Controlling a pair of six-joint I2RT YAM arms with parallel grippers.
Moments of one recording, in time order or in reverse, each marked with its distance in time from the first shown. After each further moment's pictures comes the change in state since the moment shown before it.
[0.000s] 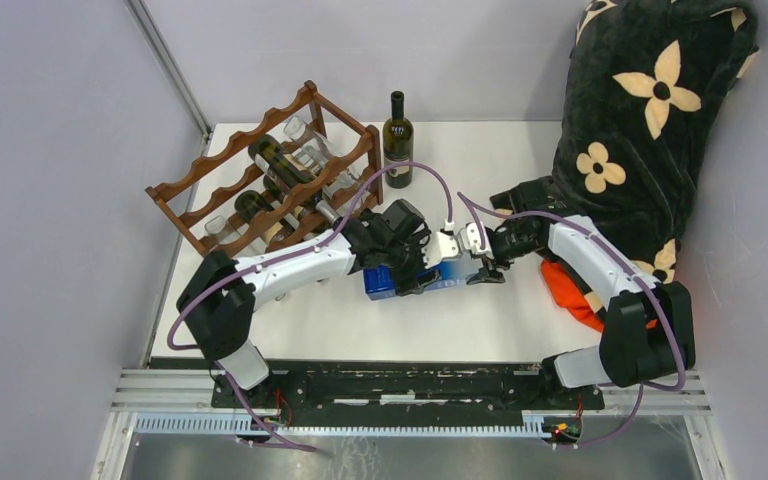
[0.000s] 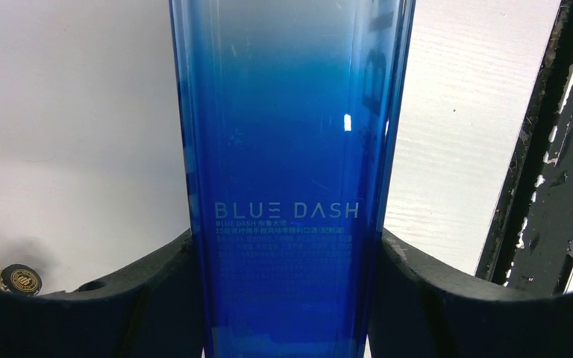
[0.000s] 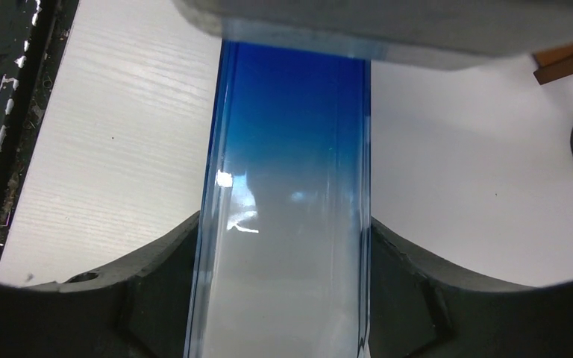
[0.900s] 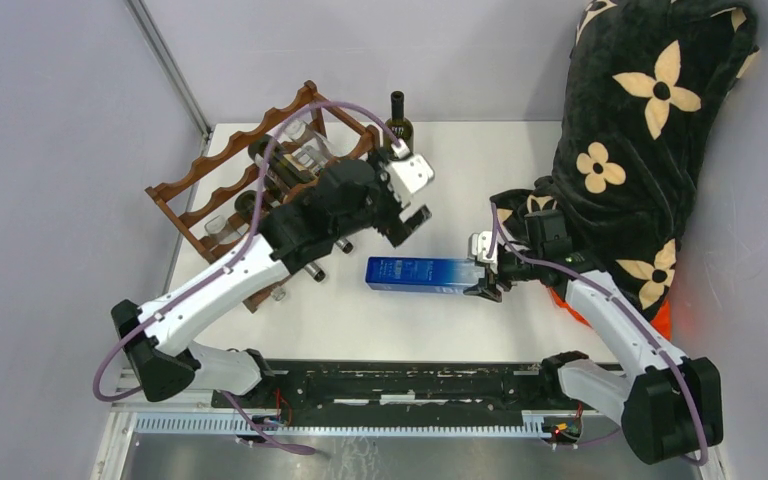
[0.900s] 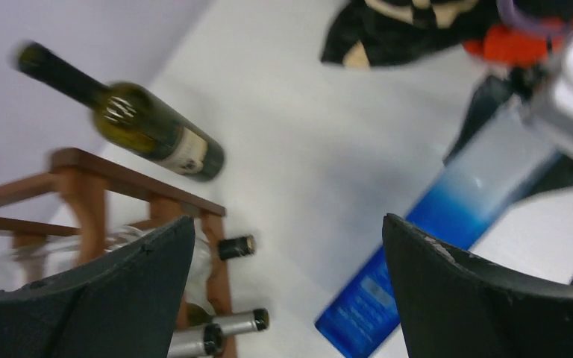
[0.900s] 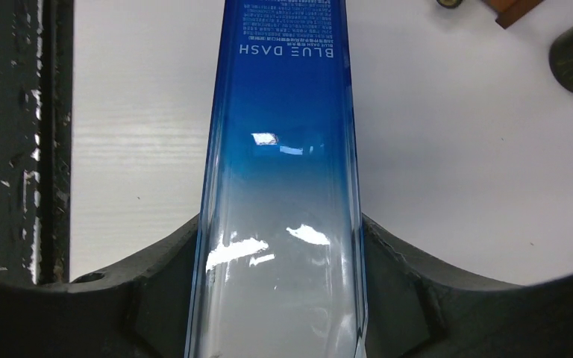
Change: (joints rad) left arm 0.003 -0.322 0.138 0.048 -0.339 -0.143; right arm -0.009 -0.333 -0.298 0.367 0.017 0.510
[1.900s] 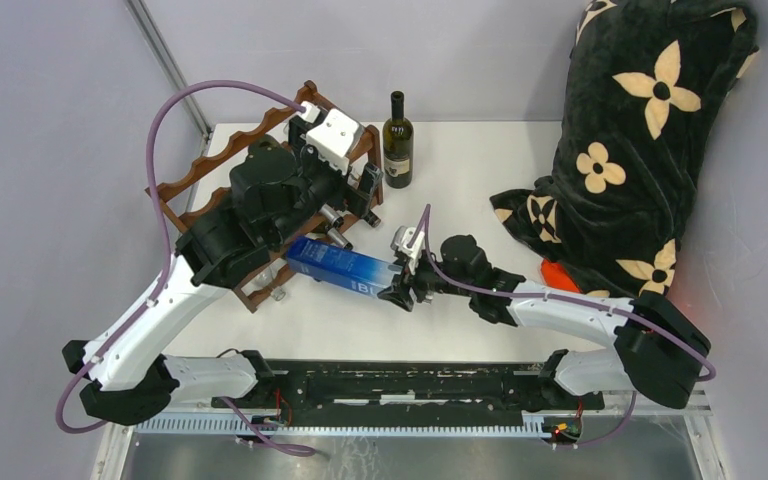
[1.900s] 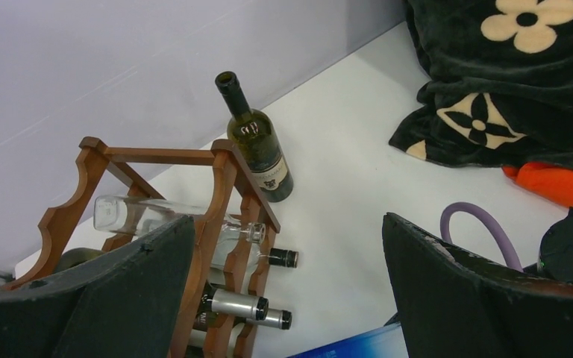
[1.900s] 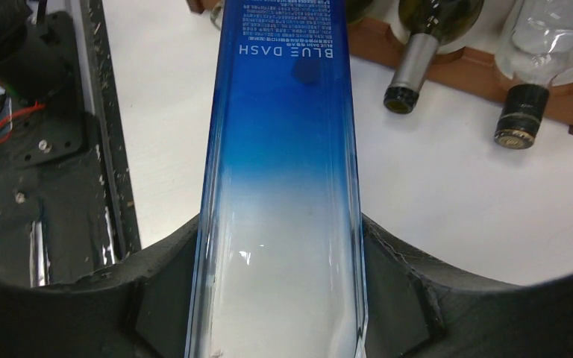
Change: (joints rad) left arm 0.007 -0.169 0.237 -0.103 -0.276 -0.156; right arm 0.677 0.203 -0.082 0.895 0.566 0.963
